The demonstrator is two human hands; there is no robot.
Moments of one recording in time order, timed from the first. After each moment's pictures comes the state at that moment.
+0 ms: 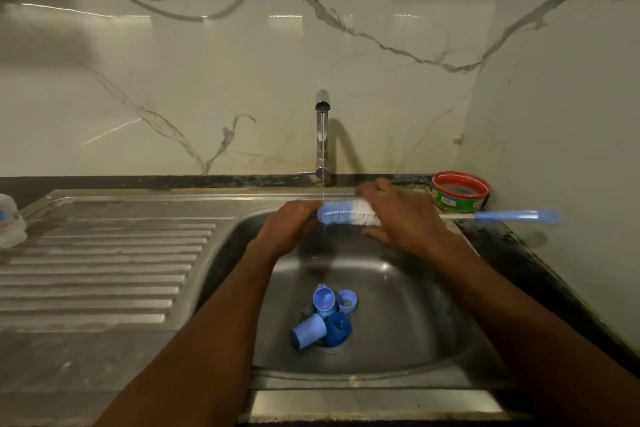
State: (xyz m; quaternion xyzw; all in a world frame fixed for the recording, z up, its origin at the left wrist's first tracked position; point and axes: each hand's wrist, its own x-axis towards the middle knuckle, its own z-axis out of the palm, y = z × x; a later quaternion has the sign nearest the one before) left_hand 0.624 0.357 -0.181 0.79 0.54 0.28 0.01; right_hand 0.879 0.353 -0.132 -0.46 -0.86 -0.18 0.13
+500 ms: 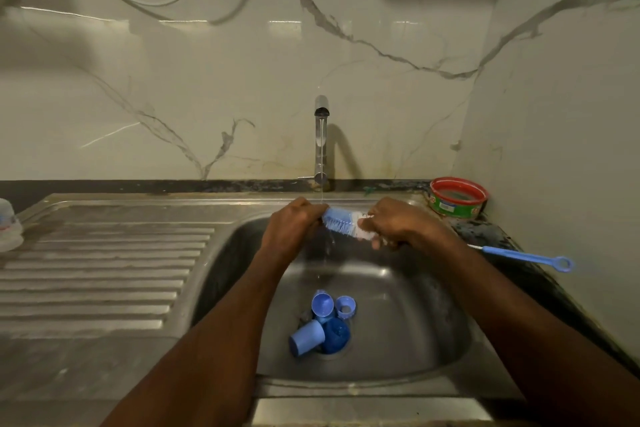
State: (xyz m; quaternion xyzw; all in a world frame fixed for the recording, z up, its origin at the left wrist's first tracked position) left_hand 0.637 0.354 -0.182 0.77 0.56 0.27 -0.15; right_hand 0.859 0.349 -0.098 -0.59 -0.74 0.29 0.14
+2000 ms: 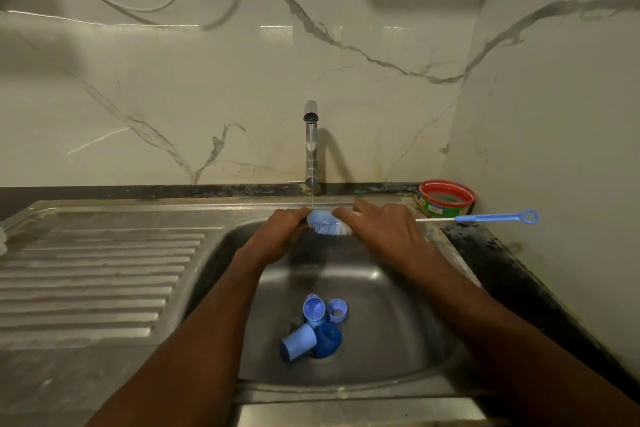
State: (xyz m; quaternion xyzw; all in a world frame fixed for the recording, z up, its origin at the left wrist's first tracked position) left_hand 0.620 0.369 -0.185 0.80 0.52 0.29 0.01; right_hand 0.867 0.348 -0.137 -0.41 -0.85 -0.30 0.11
